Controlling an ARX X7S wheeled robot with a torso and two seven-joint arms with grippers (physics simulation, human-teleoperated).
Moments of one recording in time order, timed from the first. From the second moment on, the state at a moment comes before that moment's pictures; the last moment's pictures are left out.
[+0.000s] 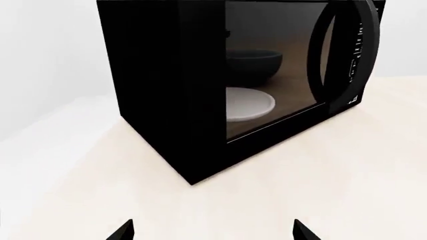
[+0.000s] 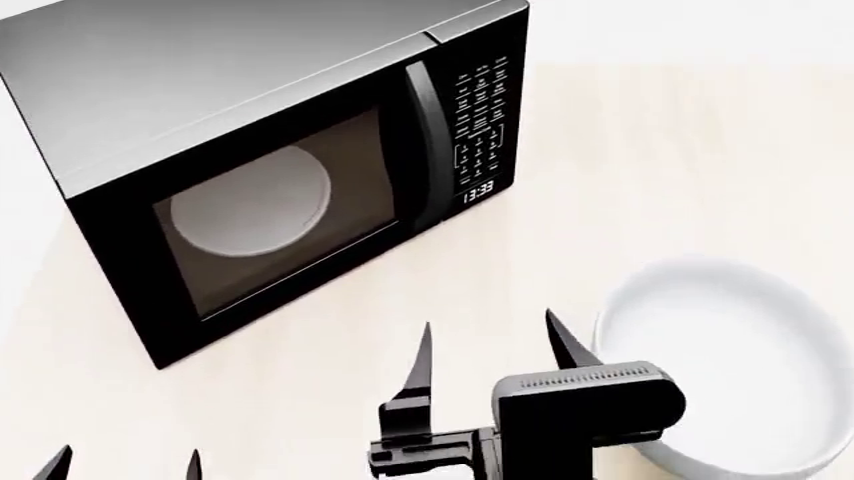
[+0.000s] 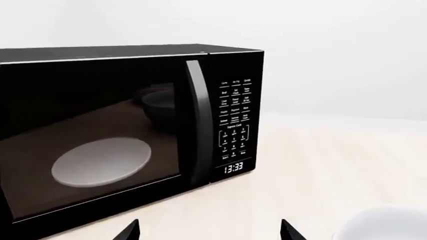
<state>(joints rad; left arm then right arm) 0.06 -0.17 0.19 0.13 -0.11 0.02 -0.22 0.26 0.16 -0.25 -0.30 0.20 0.38 0.14</state>
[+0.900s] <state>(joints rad) 0.06 -0.20 0.21 0.14 -0.15 0.02 -0.24 0.86 0.07 -0.35 0.24 0.20 0.46 0.14</state>
